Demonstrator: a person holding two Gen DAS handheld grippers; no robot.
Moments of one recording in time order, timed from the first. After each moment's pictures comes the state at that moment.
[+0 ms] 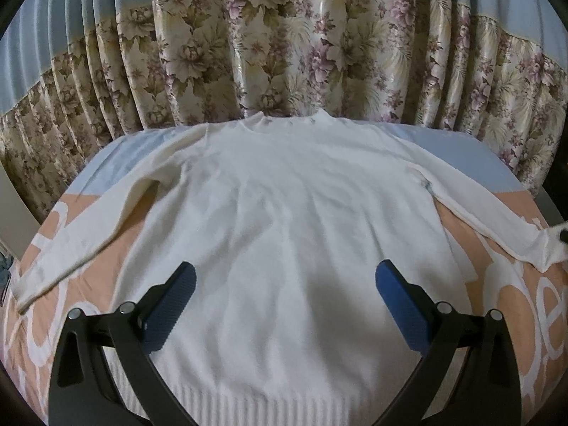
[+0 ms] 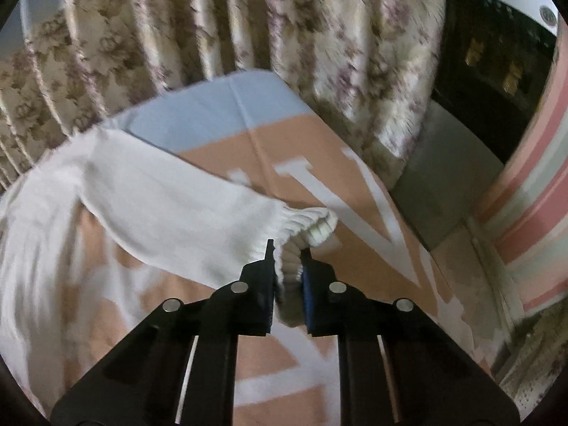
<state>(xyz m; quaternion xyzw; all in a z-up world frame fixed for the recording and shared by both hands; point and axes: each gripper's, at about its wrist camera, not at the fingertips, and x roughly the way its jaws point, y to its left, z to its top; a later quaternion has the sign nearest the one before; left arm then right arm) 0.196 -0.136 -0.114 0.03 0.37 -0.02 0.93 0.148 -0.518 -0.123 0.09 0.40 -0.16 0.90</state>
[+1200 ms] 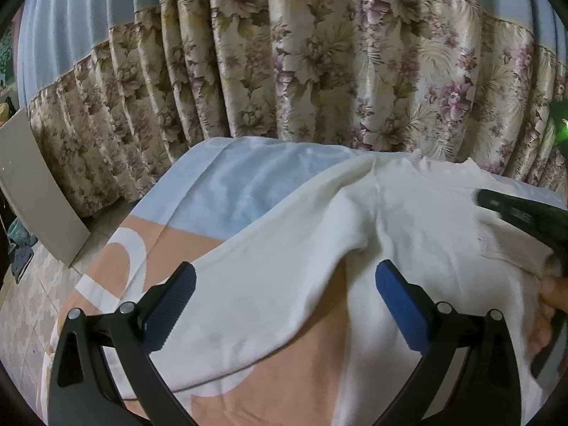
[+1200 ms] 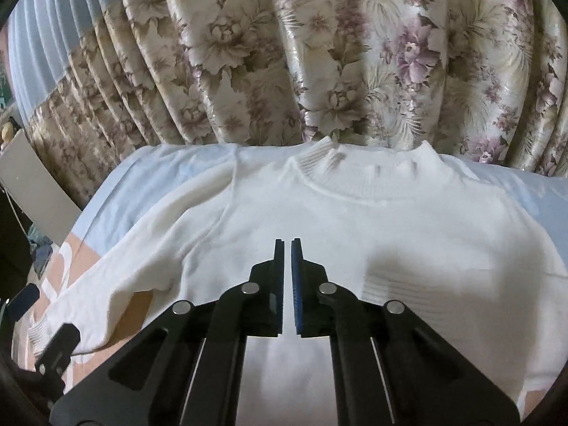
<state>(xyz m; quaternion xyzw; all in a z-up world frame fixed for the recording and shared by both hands) 0.287 0.086 -0.115 0.00 0.36 0.08 0.93 0.405 -0.104 -0.122 0.03 0.38 0.13 0.91</state>
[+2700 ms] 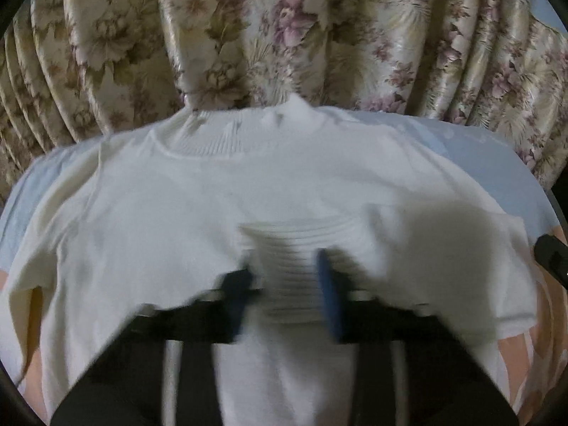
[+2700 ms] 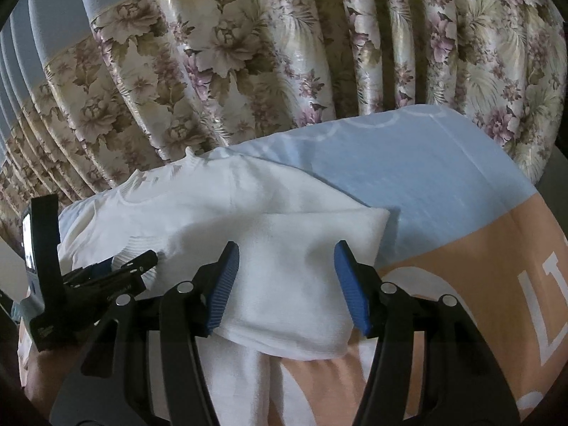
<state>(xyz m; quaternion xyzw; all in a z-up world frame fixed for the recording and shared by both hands) 0.391 -0.174 -0.174 0.03 0.44 -0.09 0.89 0.317 -0.363 -0.131 0.13 0.36 -0.02 0.92</state>
